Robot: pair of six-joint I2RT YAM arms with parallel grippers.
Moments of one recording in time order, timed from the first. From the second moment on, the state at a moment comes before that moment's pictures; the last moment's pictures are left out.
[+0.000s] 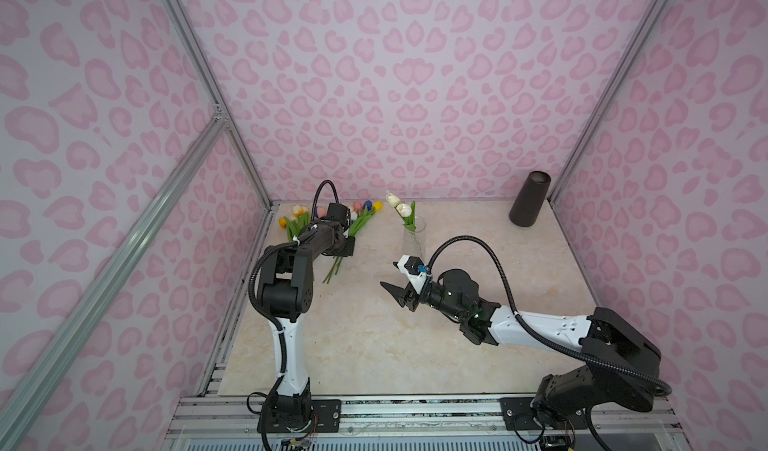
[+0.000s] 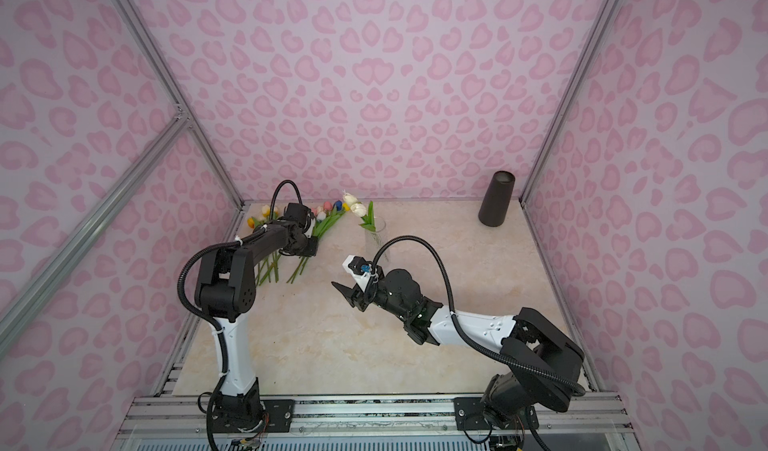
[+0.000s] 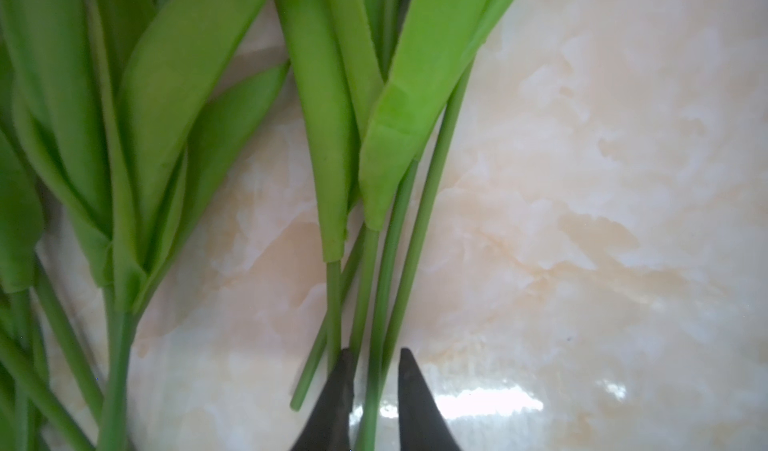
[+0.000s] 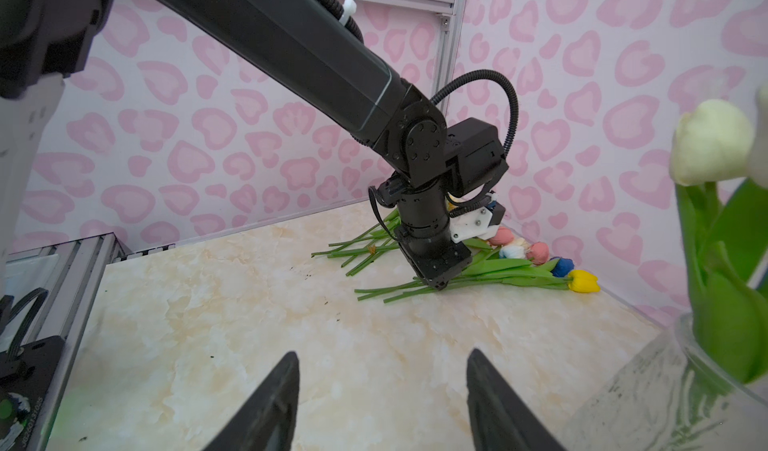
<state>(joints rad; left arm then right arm) -0.16 2.15 1.58 -0.59 -0.06 -0.01 0.93 1.48 0.75 0.67 -0.09 -0.06</state>
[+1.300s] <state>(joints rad) -0.16 1.45 1.19 -0.38 0.13 -0.10 0.98 1.46 0.63 0.87 0.02 -0.14</state>
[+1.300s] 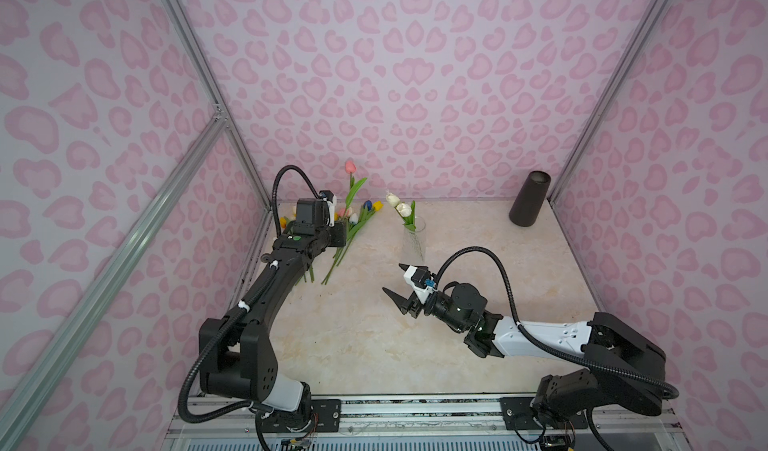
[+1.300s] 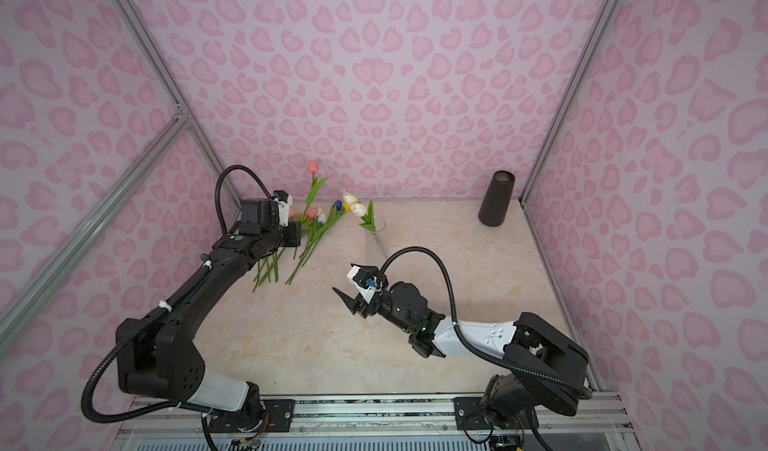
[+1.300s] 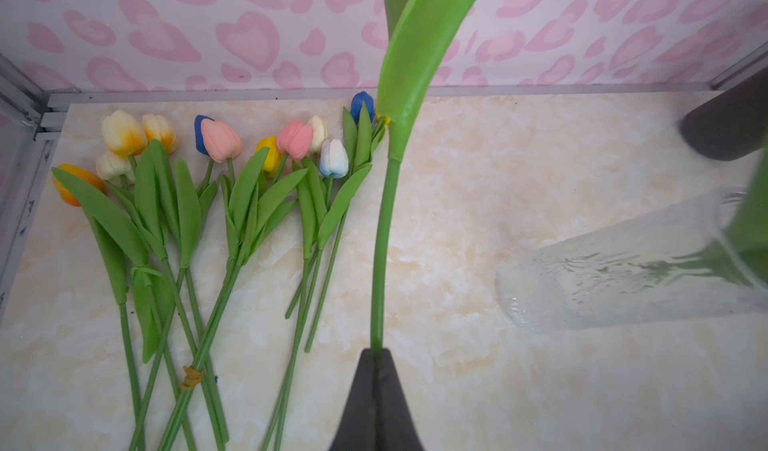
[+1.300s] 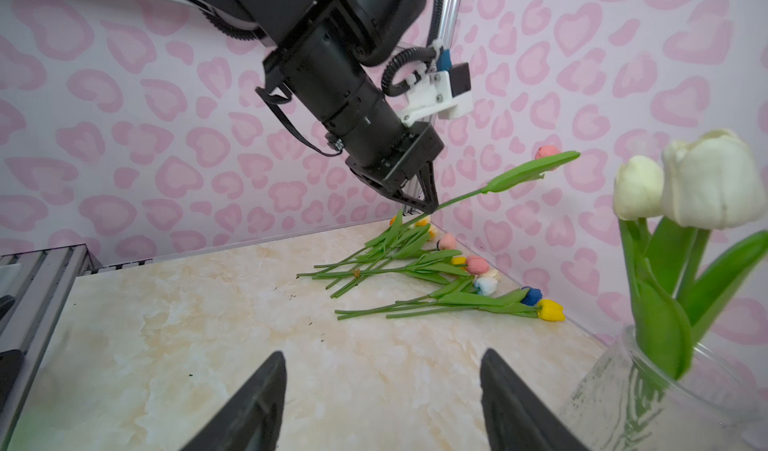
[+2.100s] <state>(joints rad) -0.34 1.04 0.81 0.45 0.62 -0.13 0.75 1.16 0.85 0.60 -0.10 -0.04</state>
